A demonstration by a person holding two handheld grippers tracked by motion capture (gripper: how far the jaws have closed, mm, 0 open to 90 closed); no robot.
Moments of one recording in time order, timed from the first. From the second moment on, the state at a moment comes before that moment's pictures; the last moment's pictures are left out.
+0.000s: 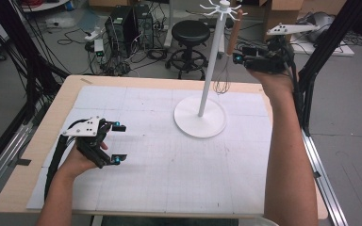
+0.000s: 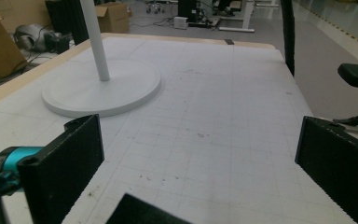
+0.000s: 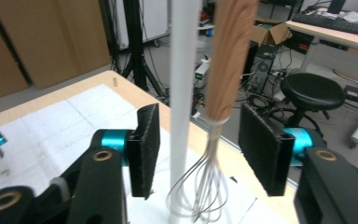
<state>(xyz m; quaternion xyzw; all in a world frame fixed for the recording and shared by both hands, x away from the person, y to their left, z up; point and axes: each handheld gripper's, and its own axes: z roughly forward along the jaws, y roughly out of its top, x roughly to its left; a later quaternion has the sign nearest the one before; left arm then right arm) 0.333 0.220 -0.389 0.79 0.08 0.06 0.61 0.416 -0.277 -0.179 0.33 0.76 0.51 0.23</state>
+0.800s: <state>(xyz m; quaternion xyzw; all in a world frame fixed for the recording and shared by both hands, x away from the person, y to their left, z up) 0.338 0.217 -0.390 0.79 0.09 0.05 0.61 0.349 -0.265 -0.244 0.26 0.78 0.54 0.20</state>
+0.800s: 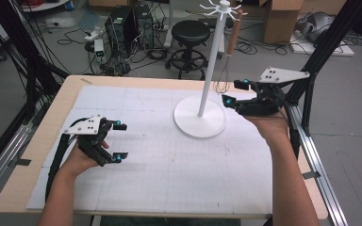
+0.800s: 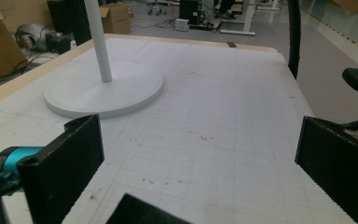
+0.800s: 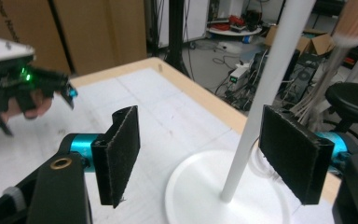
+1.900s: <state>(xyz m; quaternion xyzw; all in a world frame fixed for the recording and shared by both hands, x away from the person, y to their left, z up) 0.338 0.214 -0.394 0.79 0.09 0.05 0.60 0.304 -0.274 -0.361 0.28 0.77 0.55 0.15</state>
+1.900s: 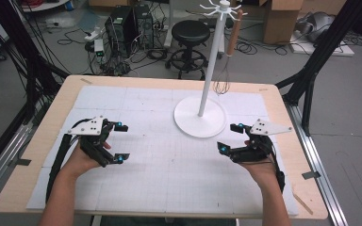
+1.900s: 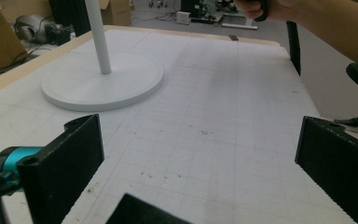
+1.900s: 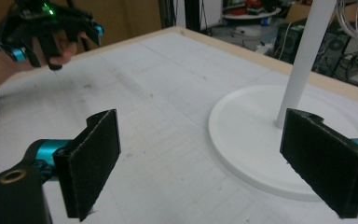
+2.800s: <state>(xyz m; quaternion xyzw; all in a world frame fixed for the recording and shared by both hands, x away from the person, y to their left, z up) 0.337 0.210 -0.396 0.80 0.09 0.05 0.59 0.298 -0.280 -0.381 0.30 0.77 0.55 0.14</state>
